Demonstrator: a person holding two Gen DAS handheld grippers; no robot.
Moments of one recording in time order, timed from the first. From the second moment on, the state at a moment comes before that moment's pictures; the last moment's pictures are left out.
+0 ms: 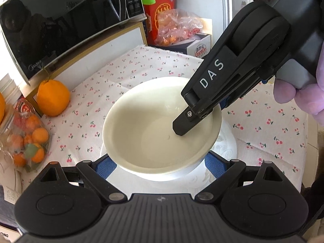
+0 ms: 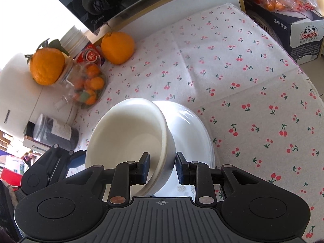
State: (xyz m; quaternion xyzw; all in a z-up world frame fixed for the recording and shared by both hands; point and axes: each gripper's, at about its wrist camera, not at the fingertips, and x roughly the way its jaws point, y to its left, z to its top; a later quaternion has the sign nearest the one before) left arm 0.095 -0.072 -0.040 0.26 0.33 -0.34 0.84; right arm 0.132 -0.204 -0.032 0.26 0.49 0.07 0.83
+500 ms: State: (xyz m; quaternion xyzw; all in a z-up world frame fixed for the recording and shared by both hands) left arm 0.094 -0.073 -0.049 0.27 0.35 -0.34 0.83; right arm 0.134 -0.198 -0.043 0.23 0.51 0.06 0.82
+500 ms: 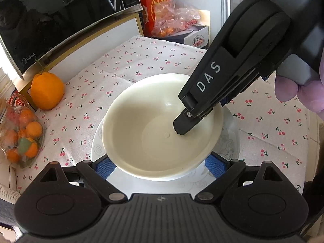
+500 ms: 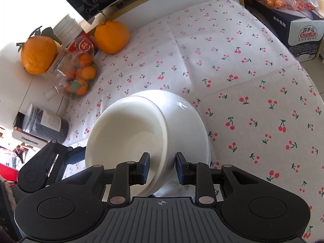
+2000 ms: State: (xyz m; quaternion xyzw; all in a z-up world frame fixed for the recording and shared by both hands) left arm 0.043 -0.030 -0.011 0.17 0.34 -0.29 0.88; right arm 0.071 -0.257 -0.016 0.22 0.45 0.04 0.87
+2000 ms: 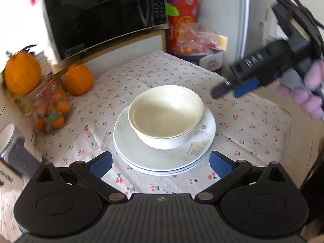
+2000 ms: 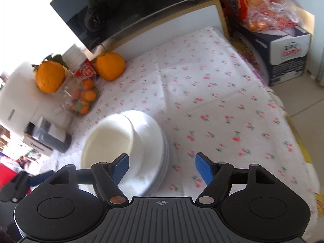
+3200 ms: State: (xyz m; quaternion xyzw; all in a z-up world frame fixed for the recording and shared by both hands) left arm 0.003 -0.036 -0.033 0.01 0.40 0.01 0.92; right arm 0.002 -0.188 -0.030 0.04 0.43 -0.02 0.90
